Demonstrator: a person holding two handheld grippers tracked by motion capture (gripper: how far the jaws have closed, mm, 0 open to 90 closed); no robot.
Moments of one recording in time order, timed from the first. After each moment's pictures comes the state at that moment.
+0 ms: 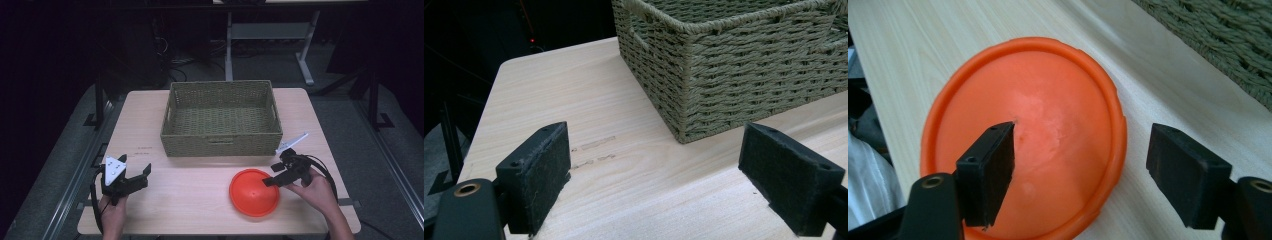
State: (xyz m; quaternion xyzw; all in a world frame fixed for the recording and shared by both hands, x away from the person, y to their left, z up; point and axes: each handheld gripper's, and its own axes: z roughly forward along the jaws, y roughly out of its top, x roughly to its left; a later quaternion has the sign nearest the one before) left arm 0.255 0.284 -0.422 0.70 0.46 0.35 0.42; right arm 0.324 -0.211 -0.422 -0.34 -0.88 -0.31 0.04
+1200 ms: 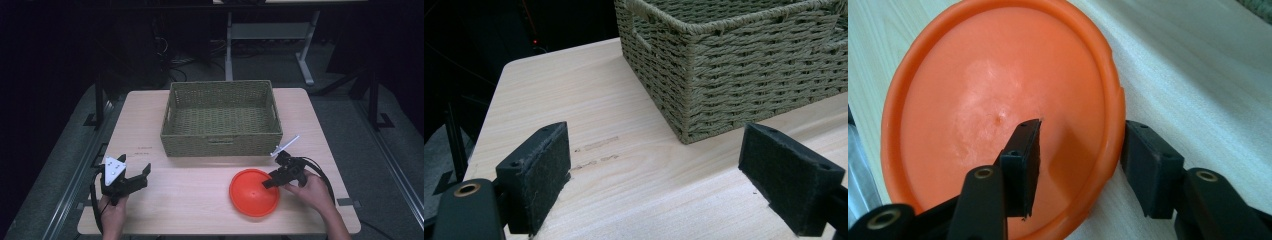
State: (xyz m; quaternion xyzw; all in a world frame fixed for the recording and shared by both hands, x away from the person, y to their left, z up) left arm 0.255 0.284 -0.422 0.69 0.46 0.36 0.42; right arm 0.337 -0.207 -0.450 -0.35 -0.90 -0.27 0.08
